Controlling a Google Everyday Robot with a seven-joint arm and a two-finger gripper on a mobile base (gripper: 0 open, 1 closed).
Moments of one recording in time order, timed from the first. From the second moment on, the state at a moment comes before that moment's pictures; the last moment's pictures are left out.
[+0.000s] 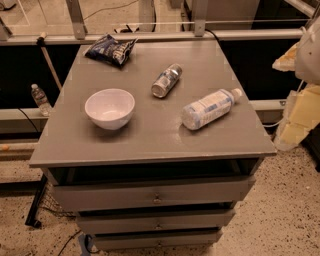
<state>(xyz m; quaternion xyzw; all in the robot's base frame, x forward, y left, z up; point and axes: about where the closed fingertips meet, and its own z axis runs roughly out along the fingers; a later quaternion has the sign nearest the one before) 0.438 -0.216 0.978 -0.60 0.78 -0.04 0.16</state>
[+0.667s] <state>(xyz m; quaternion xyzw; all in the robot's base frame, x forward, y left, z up) 0.449 -0.213 0.979 -0.61 0.77 -0.03 0.17</state>
